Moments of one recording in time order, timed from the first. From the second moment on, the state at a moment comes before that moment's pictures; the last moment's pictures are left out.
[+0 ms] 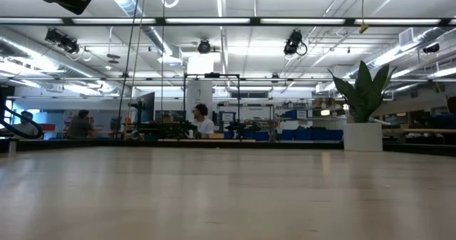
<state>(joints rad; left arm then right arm) -0.69 0.97 0.74 -0.49 -0.49 -0.30 0.95 1.81 1.56 -1.48 -0.06 1.67</state>
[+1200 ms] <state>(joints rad) -0.71 0.79 0.81 -0.36 -0.41 -0.21 1.13 1.39 1.50 -1.57 0.94 1.35</state>
